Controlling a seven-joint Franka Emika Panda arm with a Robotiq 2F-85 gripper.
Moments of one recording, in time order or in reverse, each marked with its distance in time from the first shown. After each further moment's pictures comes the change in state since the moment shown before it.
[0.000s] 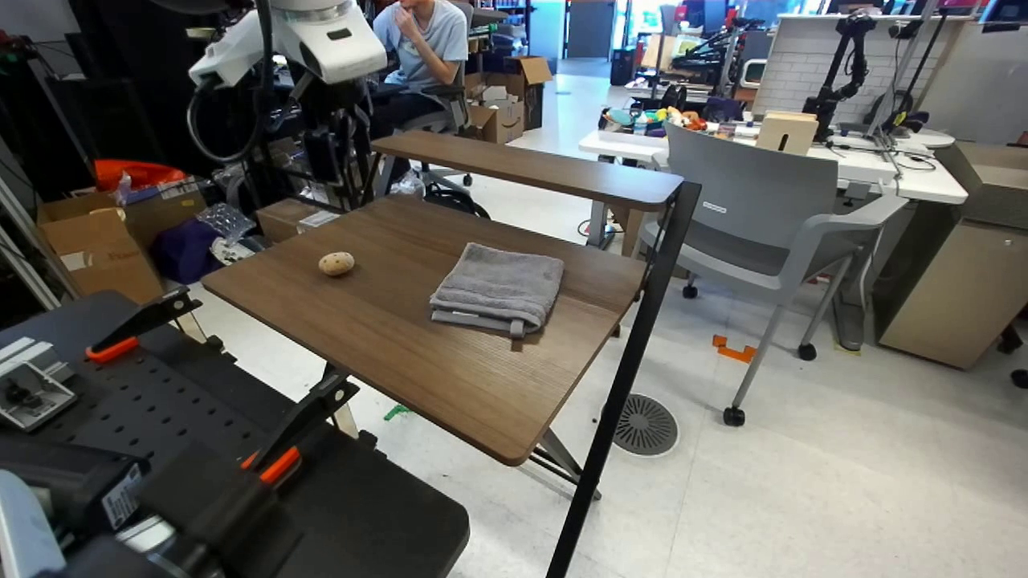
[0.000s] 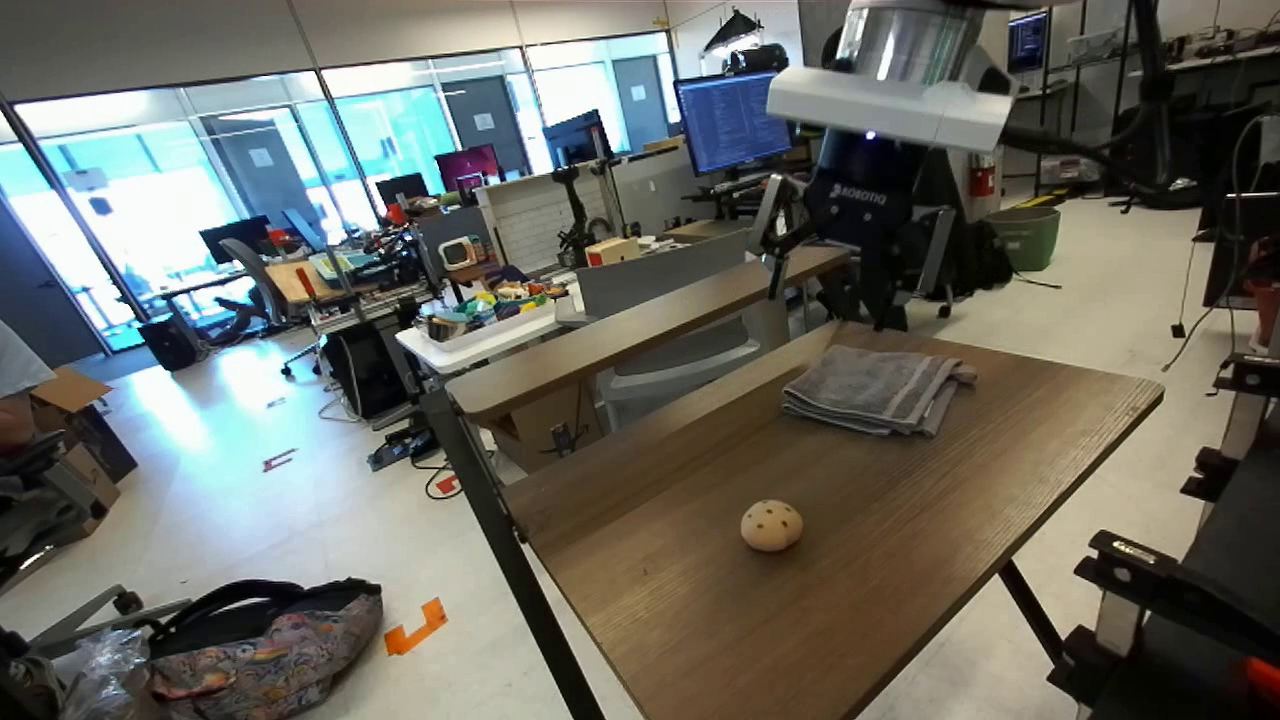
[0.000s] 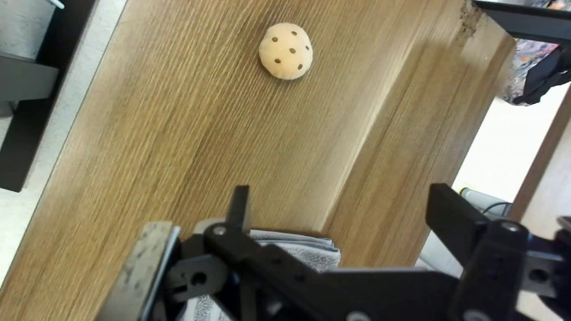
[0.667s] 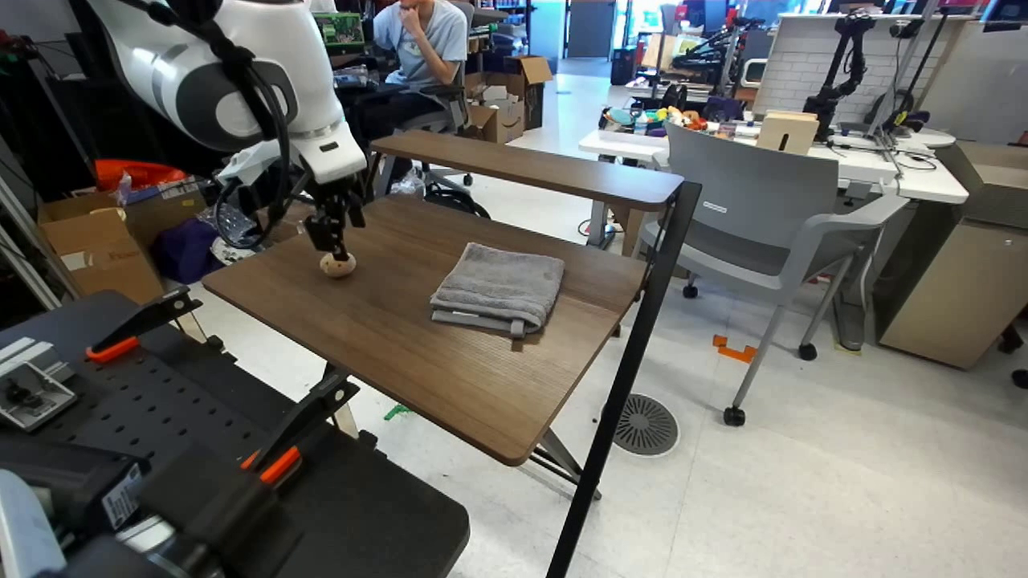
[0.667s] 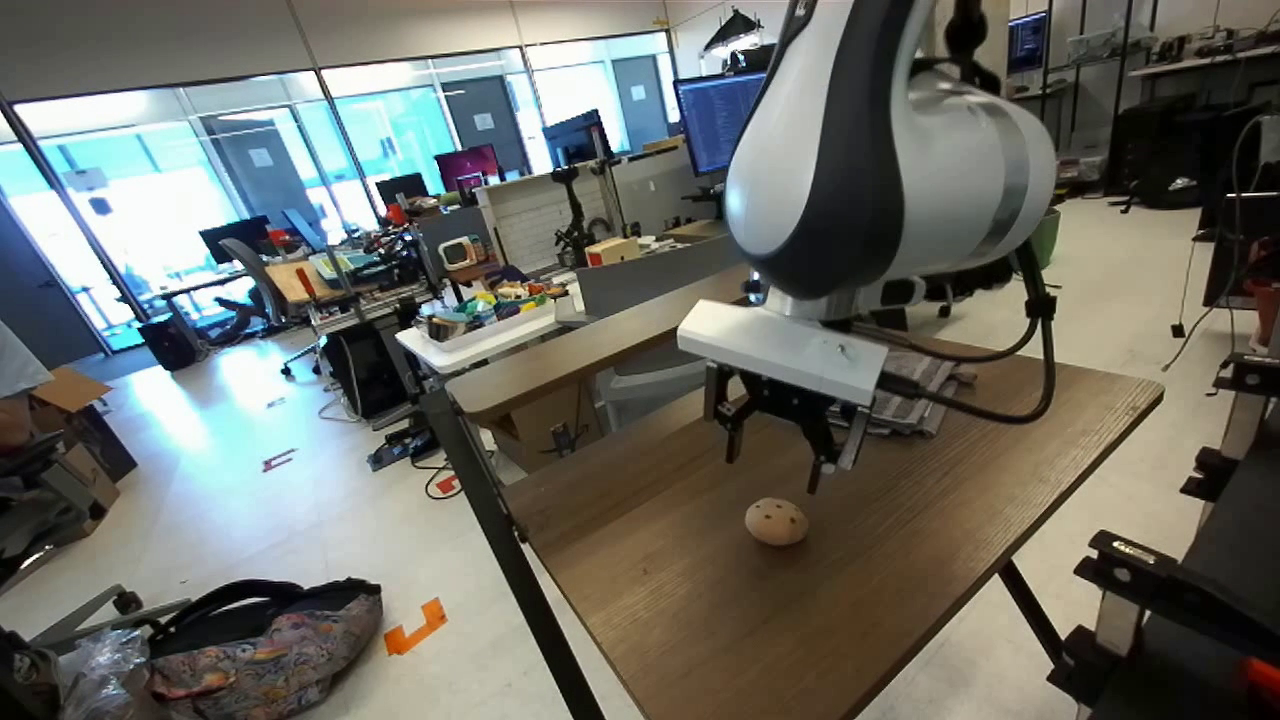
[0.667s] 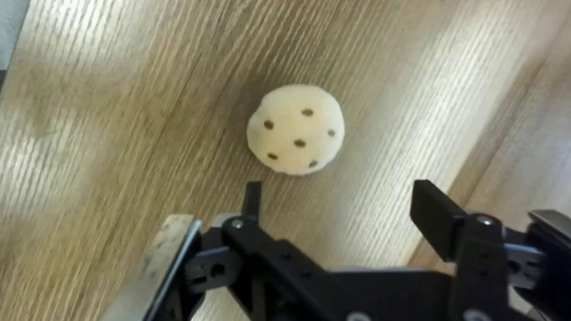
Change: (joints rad) arm 0.285 0.406 -0.136 0.211 -0.223 0.214 0.348
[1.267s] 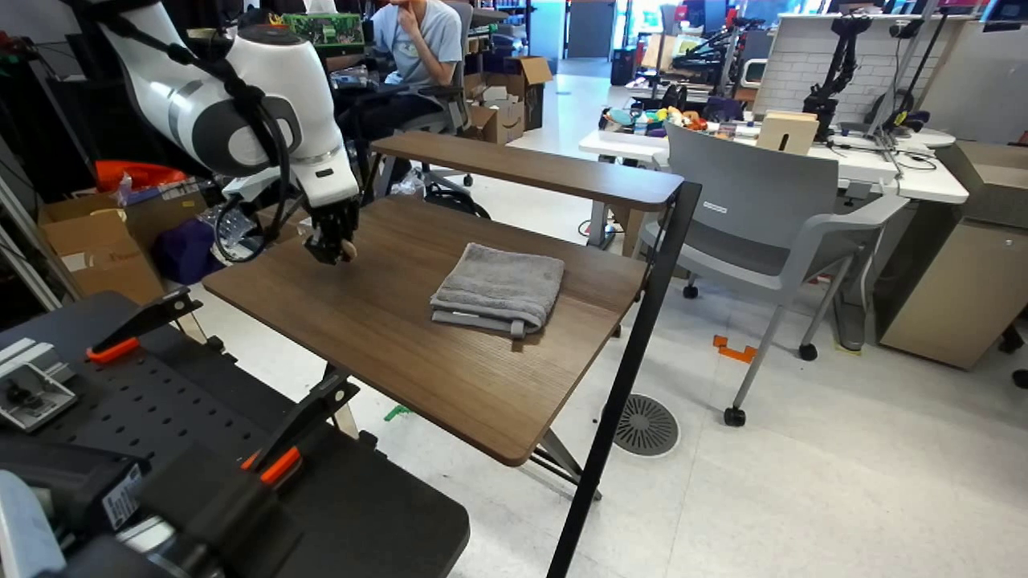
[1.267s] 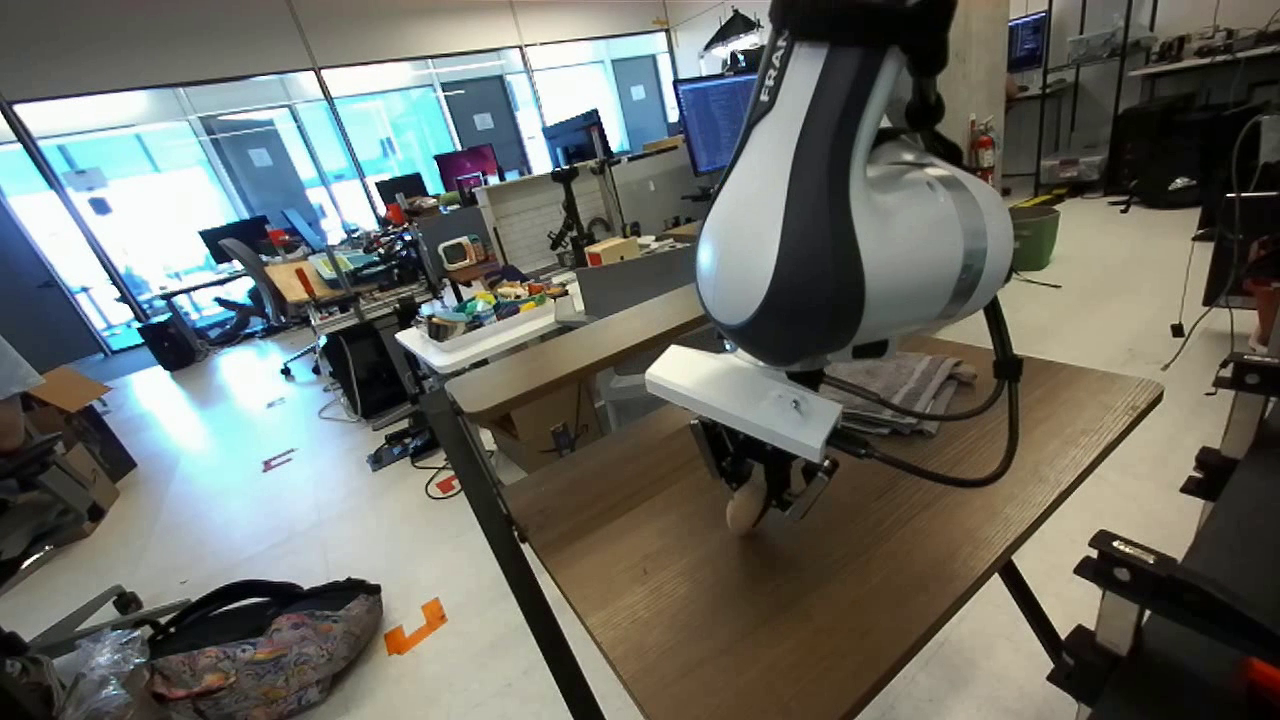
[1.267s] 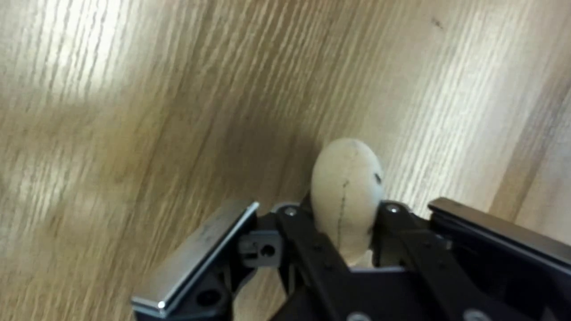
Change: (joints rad) arm 0.017 0.124 0.024 0.105 -0.003 0.006 0.112
